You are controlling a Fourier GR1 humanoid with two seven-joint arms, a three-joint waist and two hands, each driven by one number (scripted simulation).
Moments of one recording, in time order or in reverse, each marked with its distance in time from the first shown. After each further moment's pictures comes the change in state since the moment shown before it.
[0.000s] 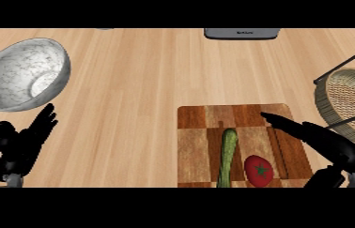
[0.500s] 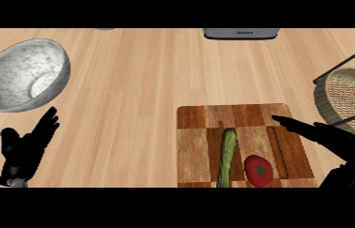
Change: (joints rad) left arm 0.029 -0.052 0.028 -0.011 -0.060 -0.014 -0.030; right arm -0.002 -0.029 -0.065 -0.005 0.012 0.123 0.148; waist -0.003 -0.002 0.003
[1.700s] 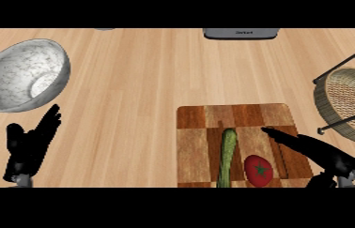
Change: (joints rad) left arm -0.025 -0.099 0.103 -0.016 -0.124 -0.063 0.049; right arm 0.066 0.219 -0.078 0.128 0.261 0.140 -0.172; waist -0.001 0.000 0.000
